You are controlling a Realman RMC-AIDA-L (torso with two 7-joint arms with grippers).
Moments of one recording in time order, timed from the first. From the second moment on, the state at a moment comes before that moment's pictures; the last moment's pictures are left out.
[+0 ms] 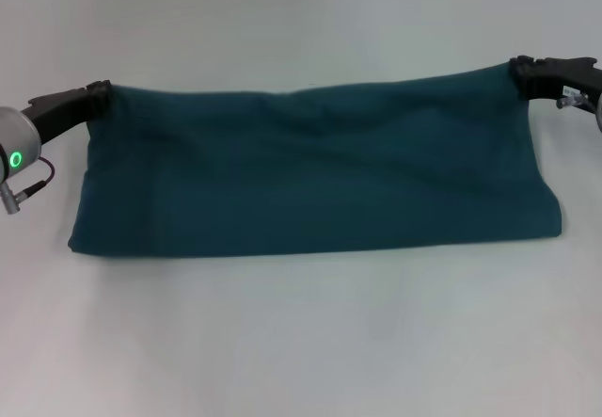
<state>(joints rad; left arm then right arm) -0.76 -2.13 0.24 0.51 2.04 0.74 -1.52 0.82 2.02 -0.44 -0.36 -1.96 -0.65 1.33</state>
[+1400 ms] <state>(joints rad) -0.45 -2.16 0.33 0.70 1.91 1.35 -1.56 0.52 2.03 -0.47 -0.68 -1.93 -1.32 1.72</state>
